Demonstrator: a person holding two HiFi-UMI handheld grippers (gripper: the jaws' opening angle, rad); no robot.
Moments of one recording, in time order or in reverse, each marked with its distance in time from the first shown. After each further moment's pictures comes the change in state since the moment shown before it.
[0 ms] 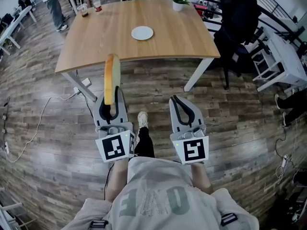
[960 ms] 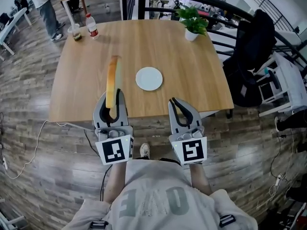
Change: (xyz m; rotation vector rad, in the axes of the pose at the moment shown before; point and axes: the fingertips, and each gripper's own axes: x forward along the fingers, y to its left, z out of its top) left arm 0.324 0.086 -0.049 0.009 -0.043 -0.026; right arm 0.328 -0.116 -0.018 -0.007 0.029 0.029
